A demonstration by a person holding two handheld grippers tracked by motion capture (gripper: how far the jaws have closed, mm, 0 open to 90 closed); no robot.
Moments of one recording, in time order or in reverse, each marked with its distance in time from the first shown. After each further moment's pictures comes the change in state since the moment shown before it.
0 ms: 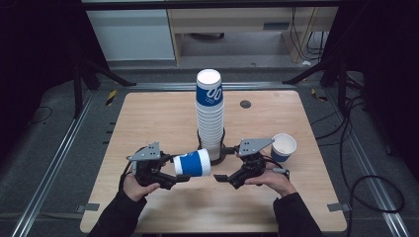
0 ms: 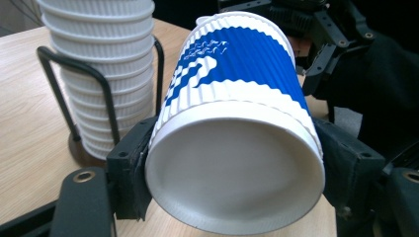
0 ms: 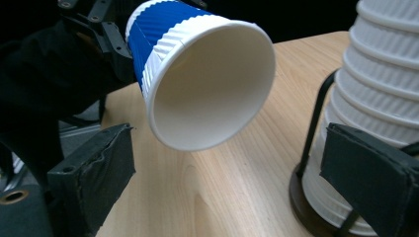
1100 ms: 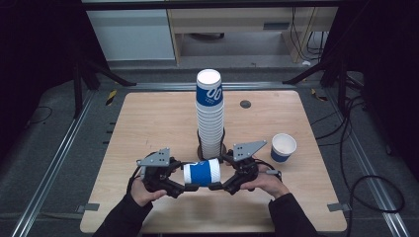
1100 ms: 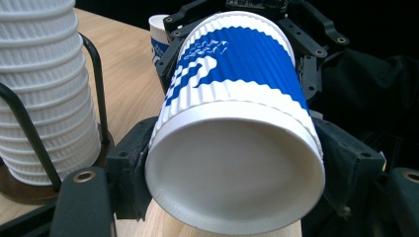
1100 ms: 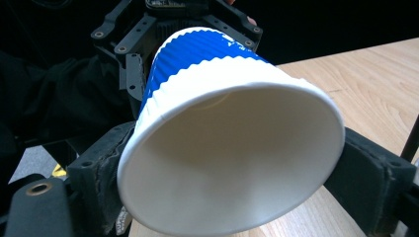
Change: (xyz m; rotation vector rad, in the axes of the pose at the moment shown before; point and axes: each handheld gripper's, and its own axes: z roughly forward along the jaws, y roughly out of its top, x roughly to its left) left arm -0.015 -0.001 0.019 0.009 -0.130 0.022; right arm 0.009 -0.003 0.018 -0.051 0.200 0.024
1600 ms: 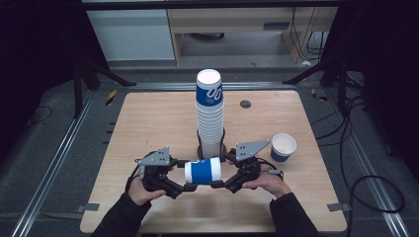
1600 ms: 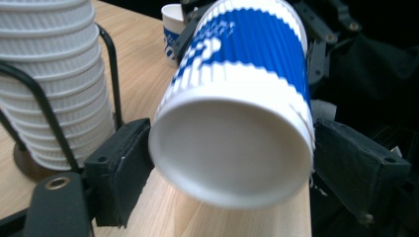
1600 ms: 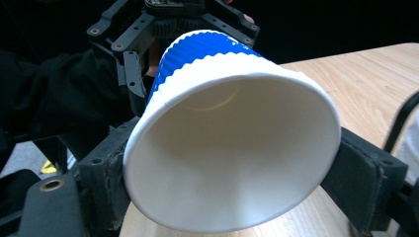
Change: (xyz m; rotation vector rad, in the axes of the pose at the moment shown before) left arm 0.000 0.002 -0.004 0.047 0.056 0.000; right arm 0.000 0.002 -0.008 0.004 -0.026 -0.027
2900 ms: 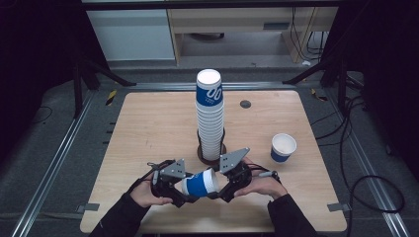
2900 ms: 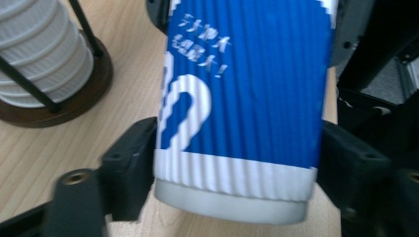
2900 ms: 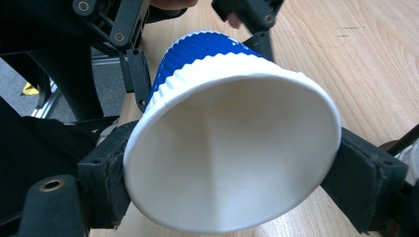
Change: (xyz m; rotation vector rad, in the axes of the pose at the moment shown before) left arm -0.004 -0.014 0.028 0.345 0.006 0.120; right arm 0.011 -0.006 0.029 0.302 -0.017 -0.094
